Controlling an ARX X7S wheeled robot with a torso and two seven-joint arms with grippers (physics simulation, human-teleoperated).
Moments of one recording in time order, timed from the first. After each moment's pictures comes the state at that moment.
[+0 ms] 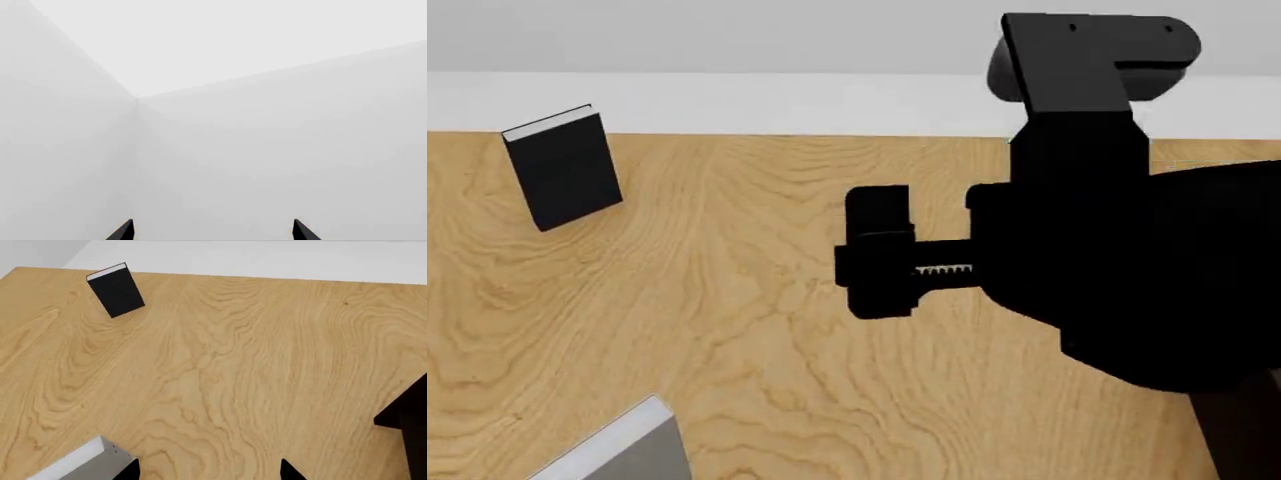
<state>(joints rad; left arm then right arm) 0.19 -0.20 0.07 0.40 0.21 0.56 -0.51 1.33 0.52 -0.43 0.14 2.24 1.32 1.35</state>
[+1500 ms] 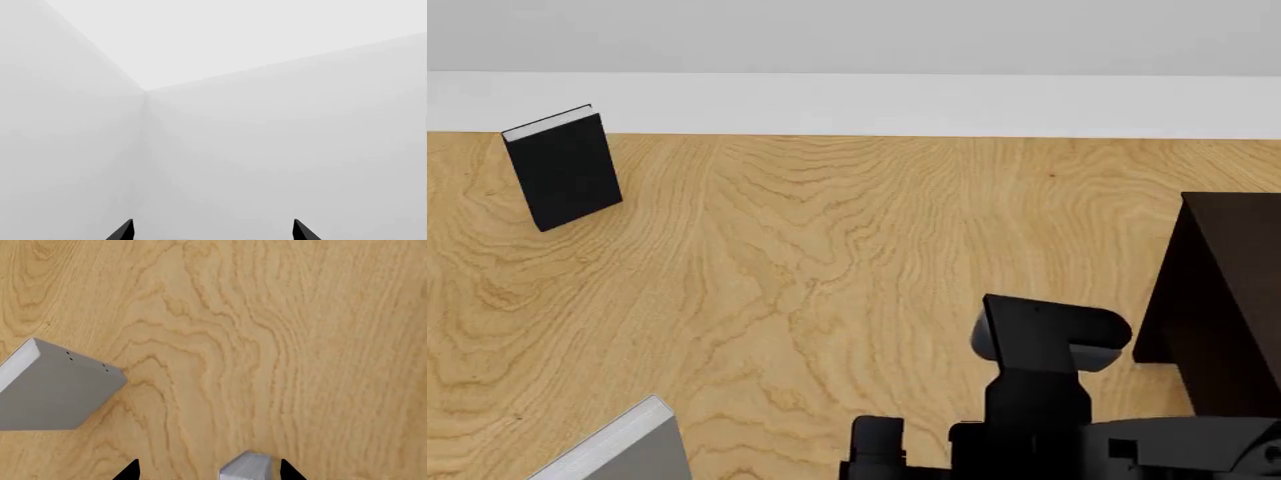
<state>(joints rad) 0.19 -0.23 0.08 0.39 0.20 0.52 -0.57 0.86 0.58 -0.45 0.02 2.15 1.16 1.22</state>
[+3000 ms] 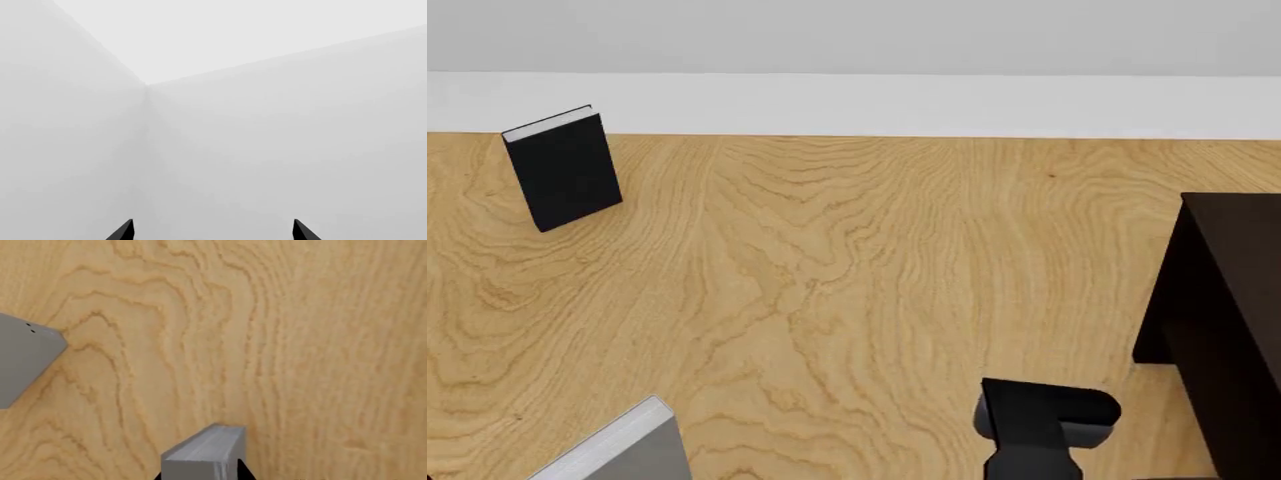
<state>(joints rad) 0.18 -0.26 0.11 0.39 0.18 0.49 -0.61 0.75 0.58 -0.51 0.09 1.97 1.16 1.07</state>
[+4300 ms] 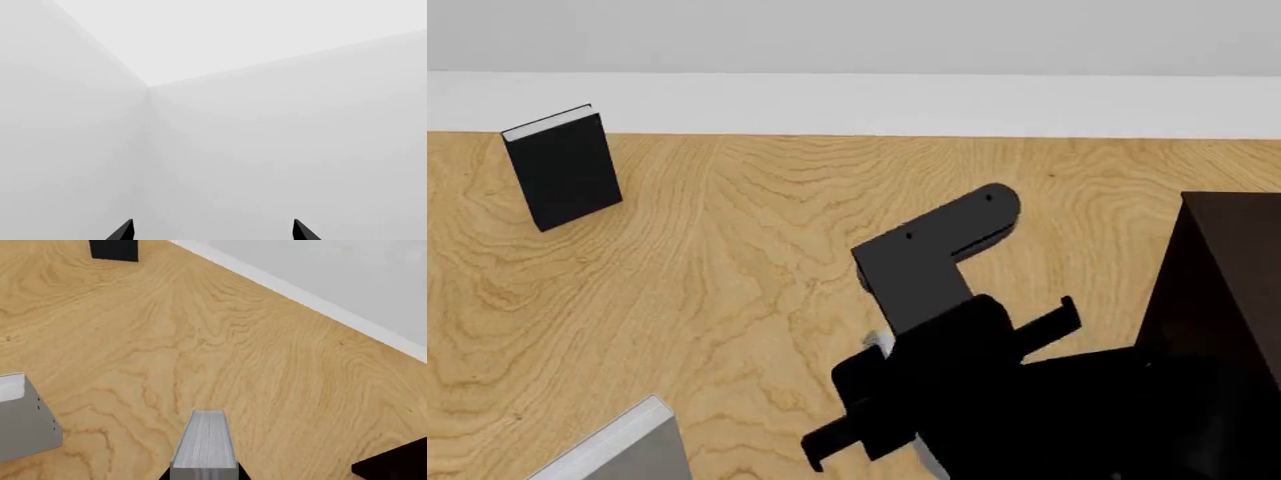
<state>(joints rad) 0.18 -0.28 0.12 0.40 0.18 0.49 -0.64 1.08 0.57 -0.73 -0.21 1.41 1.18 0.72</state>
